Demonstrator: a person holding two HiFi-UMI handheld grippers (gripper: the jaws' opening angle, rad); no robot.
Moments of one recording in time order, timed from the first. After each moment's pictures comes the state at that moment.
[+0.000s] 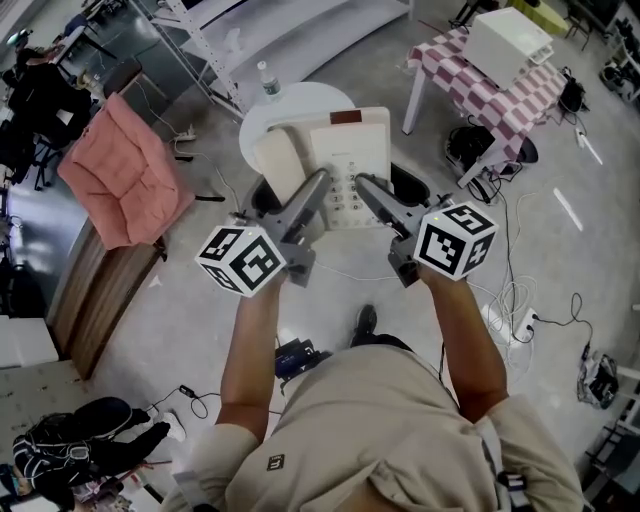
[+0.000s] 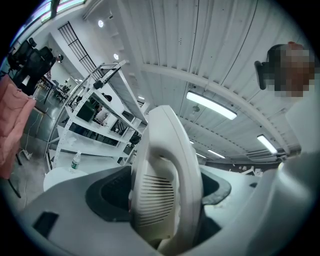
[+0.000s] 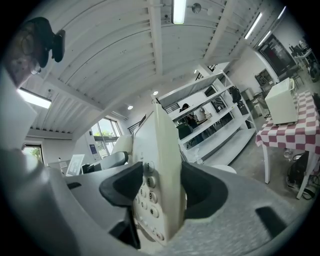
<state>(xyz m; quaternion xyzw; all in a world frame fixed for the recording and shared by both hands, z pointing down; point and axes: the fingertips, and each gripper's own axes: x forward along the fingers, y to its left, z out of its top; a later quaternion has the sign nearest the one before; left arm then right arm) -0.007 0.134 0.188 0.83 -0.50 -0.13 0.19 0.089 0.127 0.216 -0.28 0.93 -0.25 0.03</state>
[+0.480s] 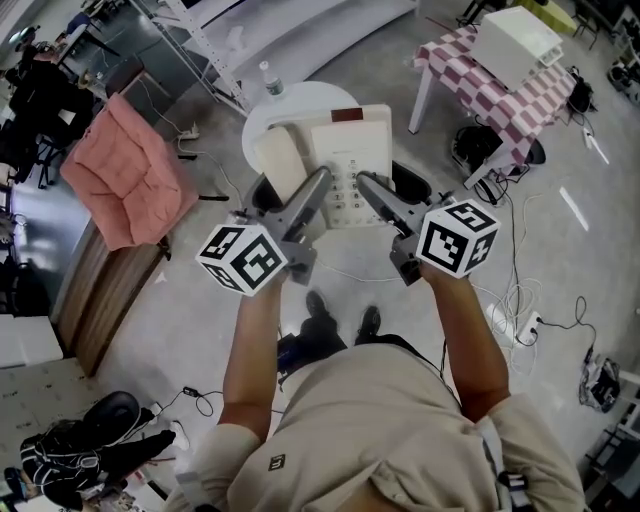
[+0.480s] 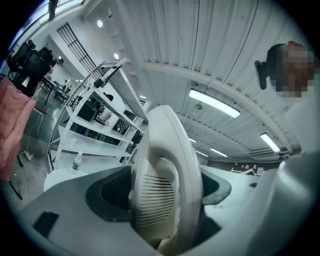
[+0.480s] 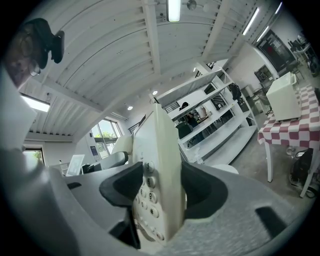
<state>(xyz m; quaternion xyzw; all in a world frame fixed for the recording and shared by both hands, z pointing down) -0.012 0.099 0.192 0.83 -0.51 -0.12 0.19 0.083 0.091 0.221 -0.27 0.93 -0.27 0.03</state>
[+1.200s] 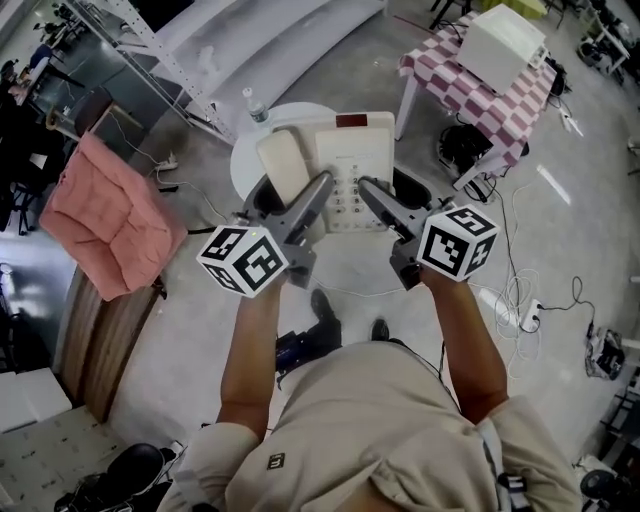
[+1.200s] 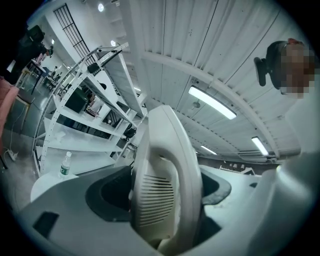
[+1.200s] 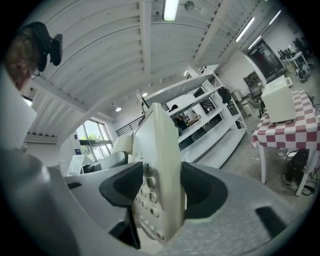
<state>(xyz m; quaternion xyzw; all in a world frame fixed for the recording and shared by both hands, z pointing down) -0.070 -0.007 0.203 0.86 -0.44 -0.11 0.22 0.026 0.000 0.230 -0.33 0.90 -0.28 0.03</state>
